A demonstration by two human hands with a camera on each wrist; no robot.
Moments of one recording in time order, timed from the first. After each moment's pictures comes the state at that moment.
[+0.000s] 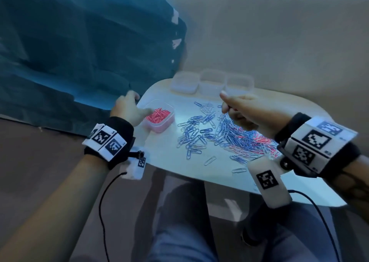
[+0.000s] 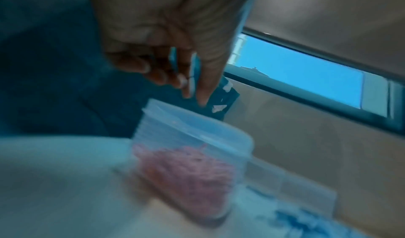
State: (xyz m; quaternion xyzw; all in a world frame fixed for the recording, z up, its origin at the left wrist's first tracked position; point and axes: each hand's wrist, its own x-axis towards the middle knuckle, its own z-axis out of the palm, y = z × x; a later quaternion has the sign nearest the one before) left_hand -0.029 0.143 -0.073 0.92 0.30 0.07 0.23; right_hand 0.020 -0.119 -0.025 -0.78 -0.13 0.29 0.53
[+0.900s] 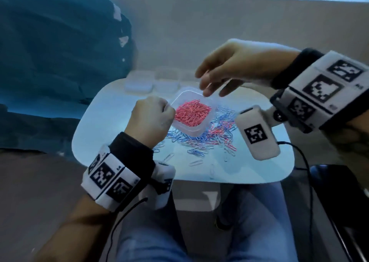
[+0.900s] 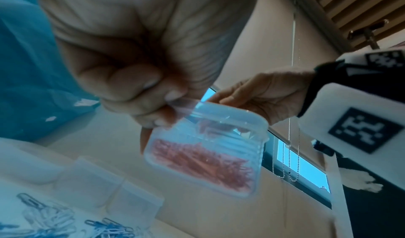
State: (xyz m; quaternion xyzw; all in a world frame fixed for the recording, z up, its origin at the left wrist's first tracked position) left_hand -0.034 -0.008 -0.040 0.93 0.08 0.09 0.34; right_hand 0.026 -0.169 0.056 -0.88 -0.21 0.22 0.36
